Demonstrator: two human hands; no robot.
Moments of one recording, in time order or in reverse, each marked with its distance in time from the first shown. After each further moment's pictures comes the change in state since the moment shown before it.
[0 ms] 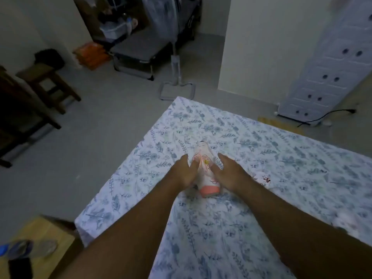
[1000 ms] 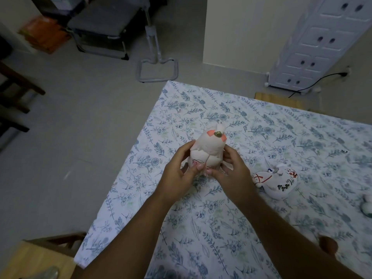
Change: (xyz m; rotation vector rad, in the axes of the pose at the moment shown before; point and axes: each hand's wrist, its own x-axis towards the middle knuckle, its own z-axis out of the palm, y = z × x) left_hand 0.051 -0.054 -0.046 -0.373 -0.120 0.450; right_hand 0.025 -0.018 0.068 0.634 0.294 -0.167
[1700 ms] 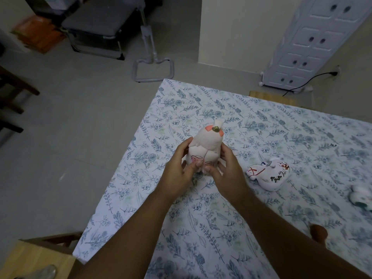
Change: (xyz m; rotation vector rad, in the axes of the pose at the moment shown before) left_hand -0.009 -0.006 0.009 0.033 -0.021 0.041; right_hand -0.011 0.014 0.004 0.010 -0.024 -0.050
